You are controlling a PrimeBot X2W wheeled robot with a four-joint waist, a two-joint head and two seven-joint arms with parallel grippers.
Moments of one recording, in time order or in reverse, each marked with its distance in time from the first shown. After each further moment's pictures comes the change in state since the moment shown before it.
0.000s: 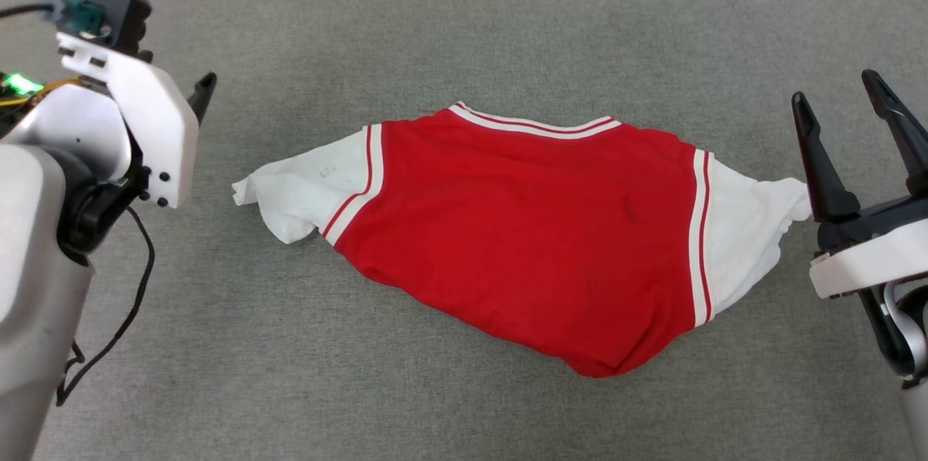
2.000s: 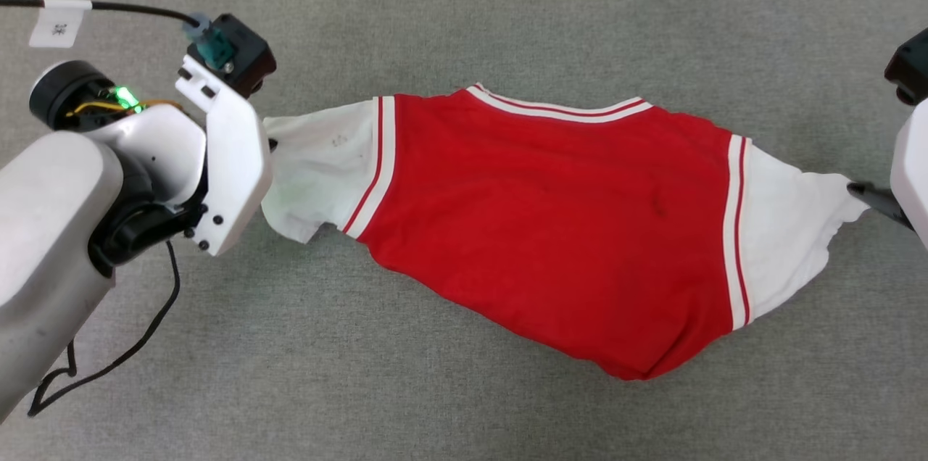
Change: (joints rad) left arm -0.214 0.215 -0.547 -0.106 -0.400 0.000 0.168; right arm -0.469 -0.541 0.611 -0.017 0.612 0.000 1.151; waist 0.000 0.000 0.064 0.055
